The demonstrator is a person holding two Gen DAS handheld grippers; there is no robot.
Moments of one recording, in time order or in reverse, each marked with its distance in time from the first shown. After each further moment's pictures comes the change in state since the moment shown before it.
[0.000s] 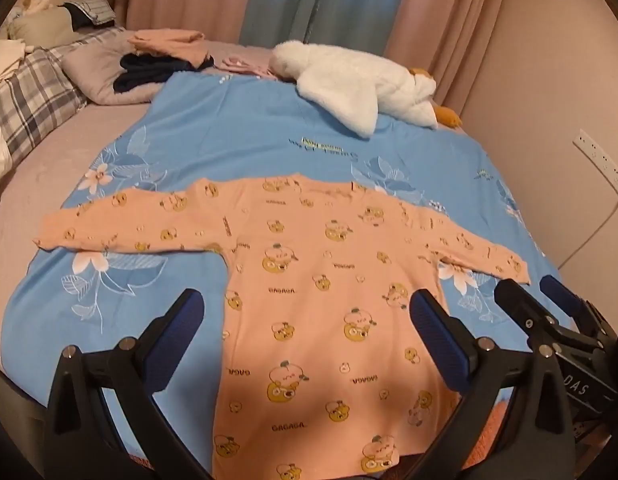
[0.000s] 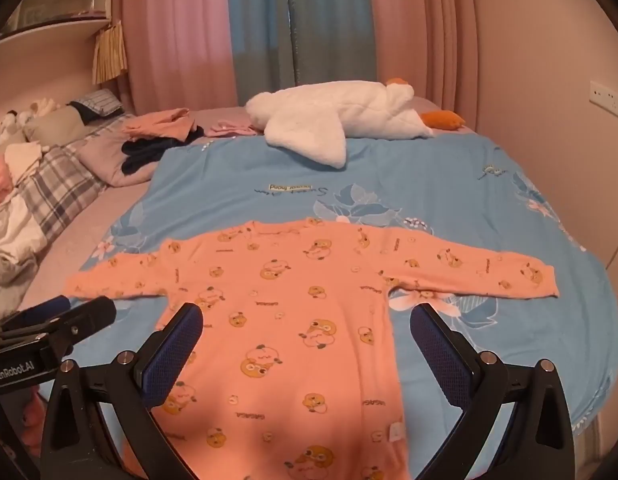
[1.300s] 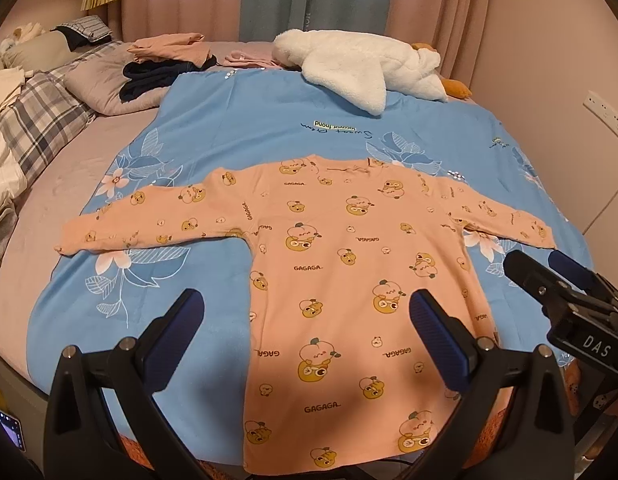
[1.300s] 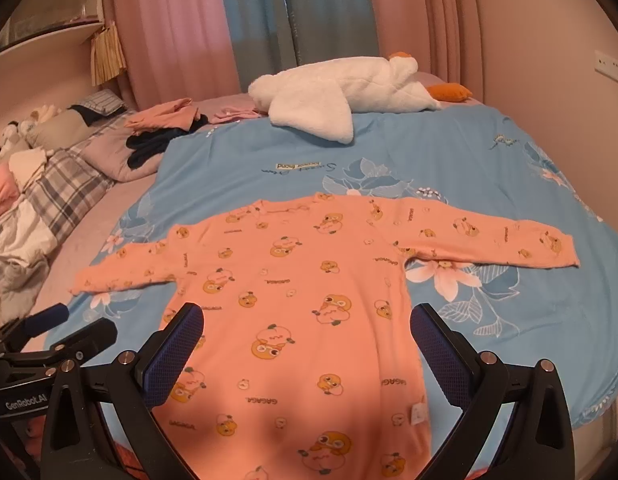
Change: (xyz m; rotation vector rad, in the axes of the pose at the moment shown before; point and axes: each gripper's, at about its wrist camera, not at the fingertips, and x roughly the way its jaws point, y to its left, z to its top) left arm 0.004 -0.007 -0.017 0.100 0.037 0.106; right arm 0.009 -0.003 -0.018 0.053 0.049 0.050
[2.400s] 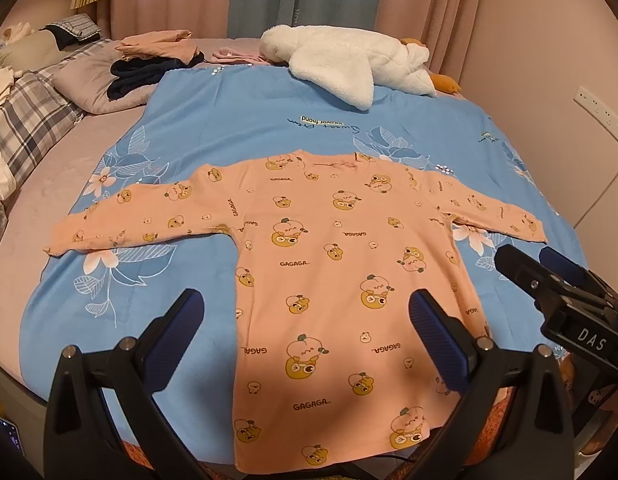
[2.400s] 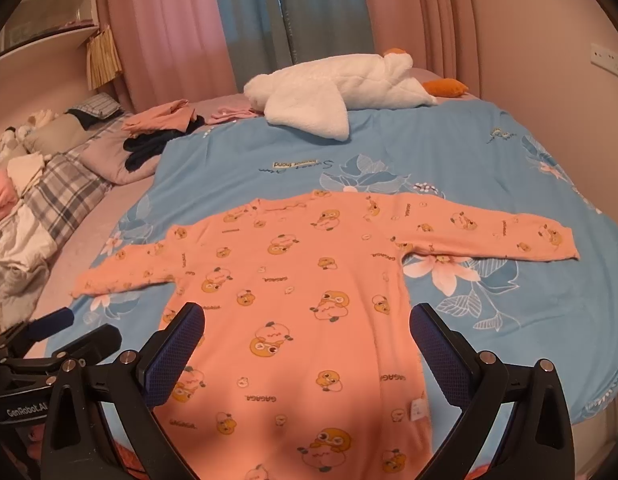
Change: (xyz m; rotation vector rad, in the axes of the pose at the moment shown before) left arm 0.003 -0.005 -0.002 0.008 0.013 -0.043; right arm -0.002 -0.002 0.000 0.027 0.006 -0.003
